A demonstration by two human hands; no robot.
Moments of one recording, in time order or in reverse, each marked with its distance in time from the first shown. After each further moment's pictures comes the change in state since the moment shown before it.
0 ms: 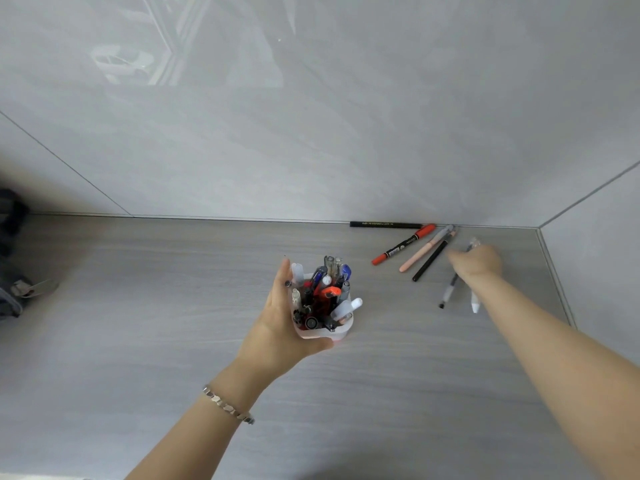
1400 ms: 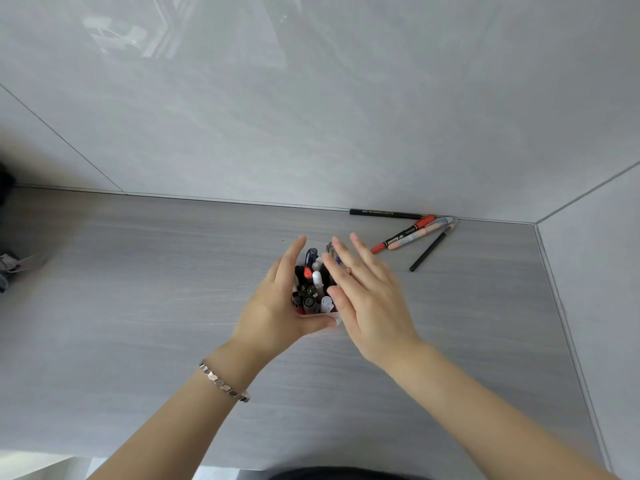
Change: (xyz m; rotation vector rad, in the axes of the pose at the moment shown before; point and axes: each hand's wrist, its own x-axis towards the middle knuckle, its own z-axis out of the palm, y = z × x) left_hand 0.002 0.005 -0.005 0.067 0.034 0.050; right_hand -0.168 -0.016 0.049 -0.151 0.066 -1.342
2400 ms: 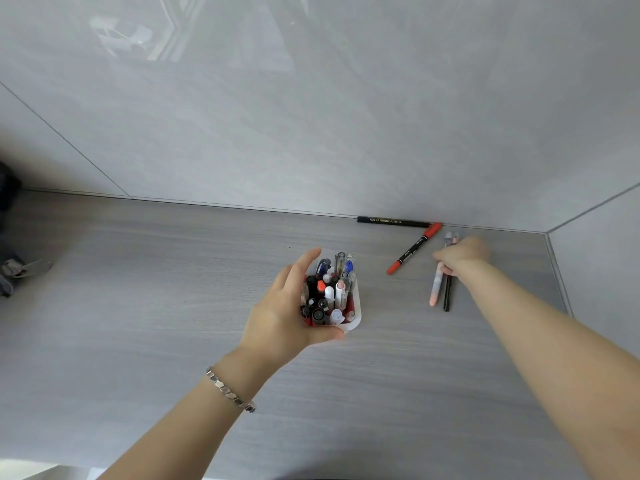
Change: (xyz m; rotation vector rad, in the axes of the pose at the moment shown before) left_hand 0.004 0.003 -0.006 0.035 -0.059 -0.036; right_hand 0.045 0.182 0.006 0.295 -0.080 1.409
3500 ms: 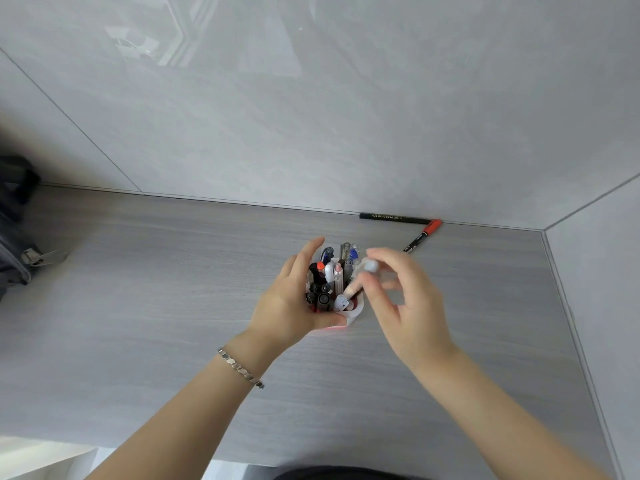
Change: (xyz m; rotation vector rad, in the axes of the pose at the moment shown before) left_hand -0.001 0.002 0.002 -0.039 -0.002 -0.021; right_hand -0.210 0.010 0.004 0.270 -0.048 -1.229
